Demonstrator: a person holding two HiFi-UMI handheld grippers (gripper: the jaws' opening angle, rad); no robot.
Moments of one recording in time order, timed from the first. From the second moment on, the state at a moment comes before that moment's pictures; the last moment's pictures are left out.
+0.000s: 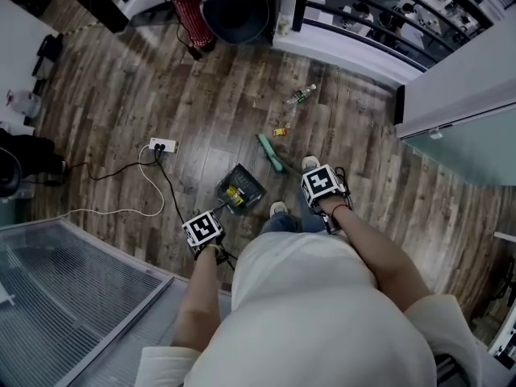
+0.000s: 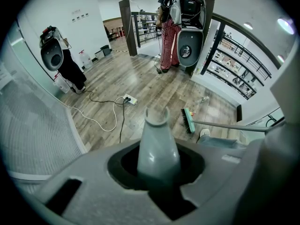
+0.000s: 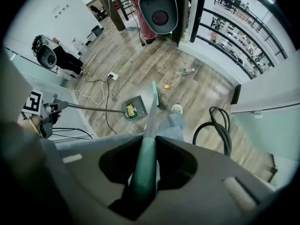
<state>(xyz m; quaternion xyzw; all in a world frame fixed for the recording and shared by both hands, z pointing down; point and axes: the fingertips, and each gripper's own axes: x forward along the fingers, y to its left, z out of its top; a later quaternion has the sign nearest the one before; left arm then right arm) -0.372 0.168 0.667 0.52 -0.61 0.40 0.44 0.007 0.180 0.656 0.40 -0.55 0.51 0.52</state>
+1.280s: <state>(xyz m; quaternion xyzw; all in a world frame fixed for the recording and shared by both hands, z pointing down) -0.274 0.080 0.662 0.51 -0.62 0.36 0.47 0.135 0.038 0.668 0.43 -0.55 0.49 0.52</state>
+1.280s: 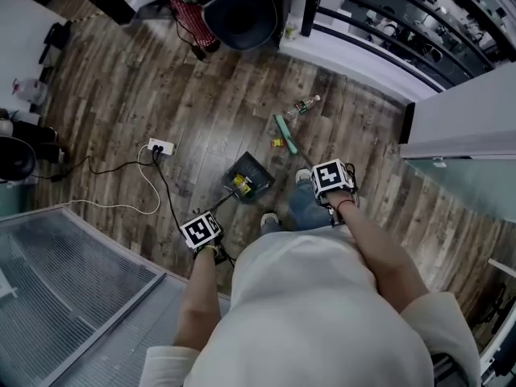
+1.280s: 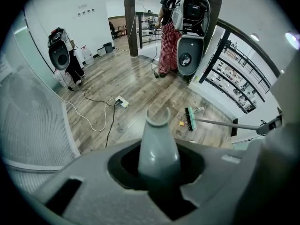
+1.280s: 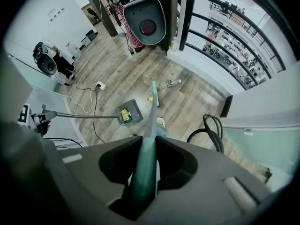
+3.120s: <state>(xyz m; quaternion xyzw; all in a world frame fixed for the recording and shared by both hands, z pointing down) -0.227 0.022 0.669 0.49 -0.63 0.38 0.47 0.098 0.034 0.704 0.26 -0.58 0.35 0.69</state>
